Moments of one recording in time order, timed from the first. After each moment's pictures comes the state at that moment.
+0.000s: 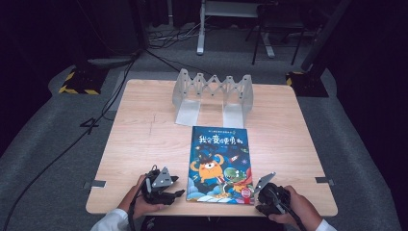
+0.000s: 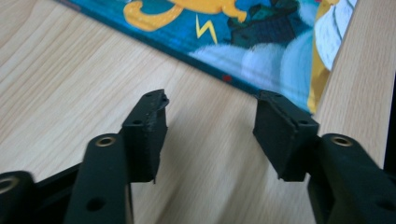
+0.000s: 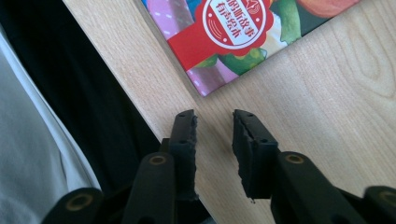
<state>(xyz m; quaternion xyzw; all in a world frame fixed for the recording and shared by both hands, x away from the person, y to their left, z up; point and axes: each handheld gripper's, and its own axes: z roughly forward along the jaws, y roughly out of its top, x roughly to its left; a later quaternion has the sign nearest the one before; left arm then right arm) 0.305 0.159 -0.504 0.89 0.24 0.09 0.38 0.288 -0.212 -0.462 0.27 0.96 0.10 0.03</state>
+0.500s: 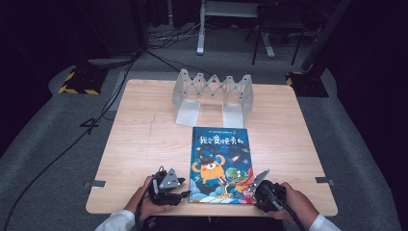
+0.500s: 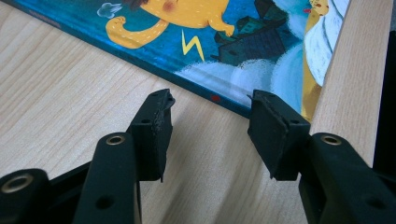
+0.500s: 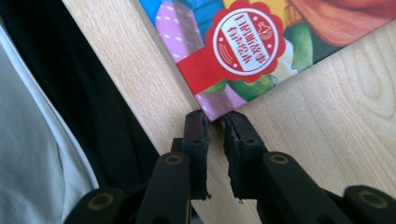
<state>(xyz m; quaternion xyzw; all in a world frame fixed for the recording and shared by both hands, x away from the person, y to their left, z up) 0.302 0.145 -0.504 0.89 0.23 0.09 0.38 0.295 -0.208 -0.462 0.25 0.96 0.10 0.02</state>
